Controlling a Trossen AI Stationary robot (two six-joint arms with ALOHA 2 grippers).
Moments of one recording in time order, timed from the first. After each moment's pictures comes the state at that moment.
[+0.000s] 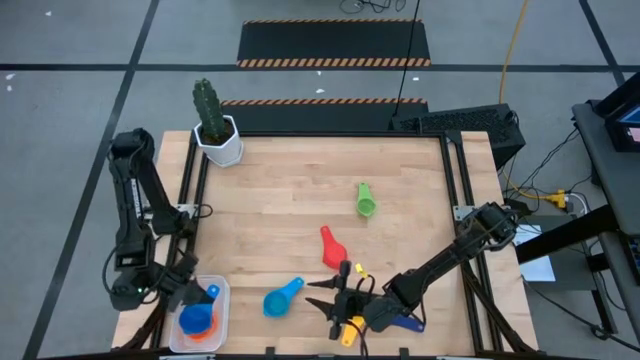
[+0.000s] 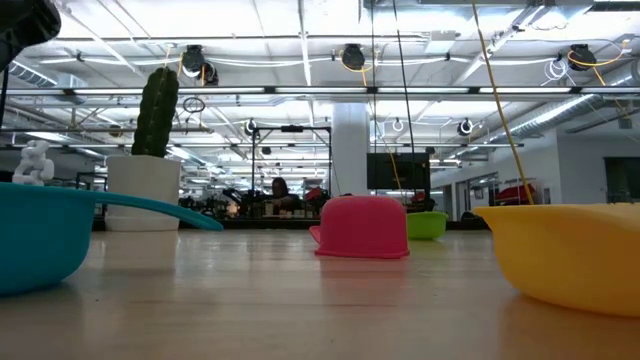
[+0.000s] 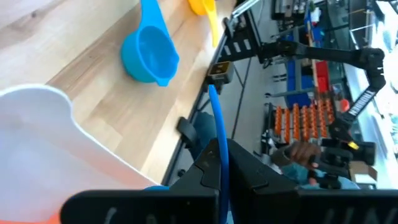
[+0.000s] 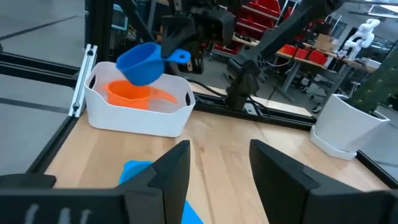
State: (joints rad) left arm -1.44 0.97 0.51 -0.25 -0.86 -1.89; right arm 0.63 1.93 1.19 0.54 0.82 -0.09
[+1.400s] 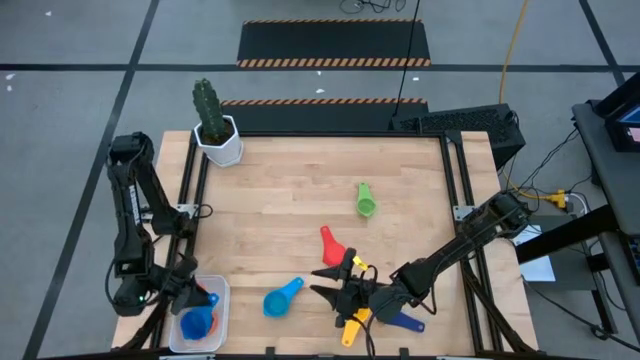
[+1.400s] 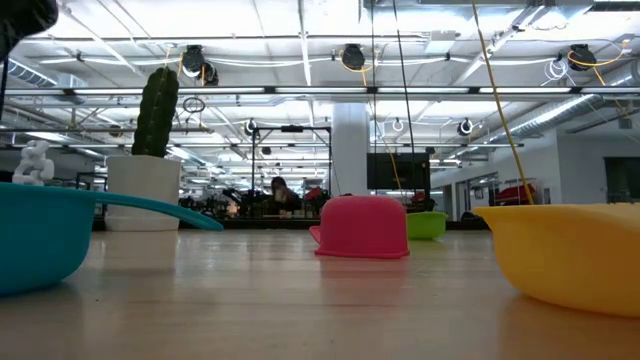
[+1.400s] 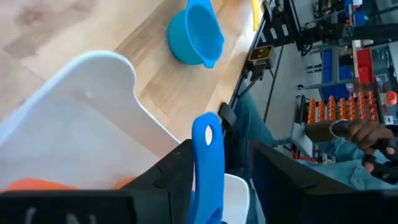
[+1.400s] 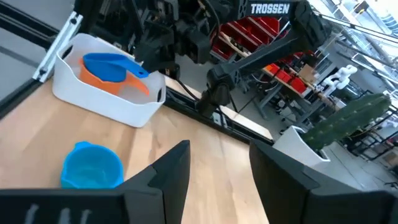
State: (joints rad) left arm -1.48 1.04 0.51 -0.38 -0.81 -2.03; right arm 0.60 1.79 1.19 0.38 0.81 -0.37
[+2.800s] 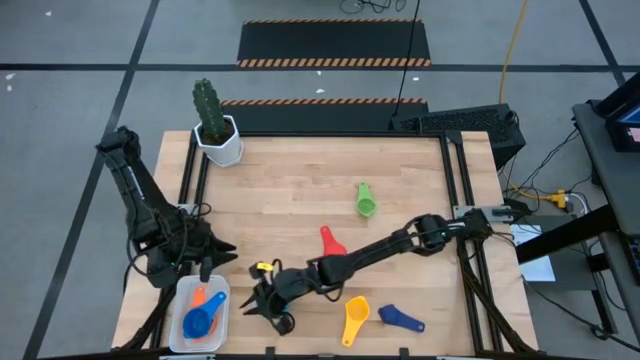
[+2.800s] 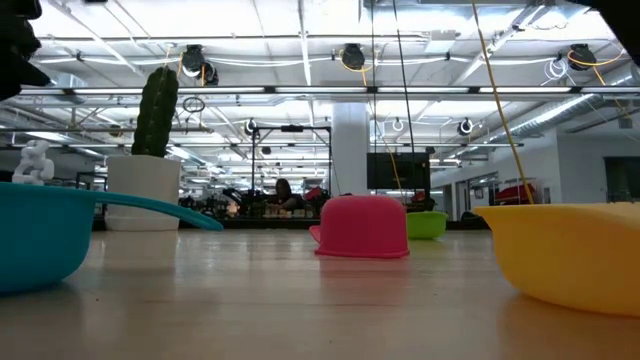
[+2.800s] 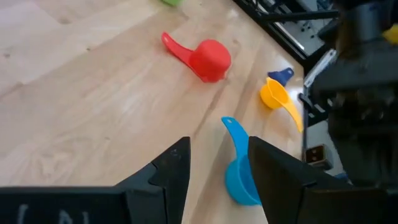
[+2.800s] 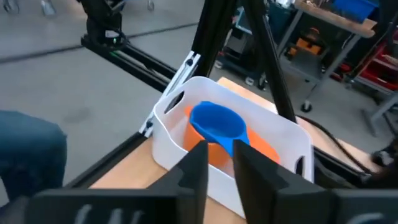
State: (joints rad) left arm -1.08 0.79 0.51 -0.61 -0.90 -1.47; right arm 0.34 2.42 2.01 0.16 -0.07 -0.29
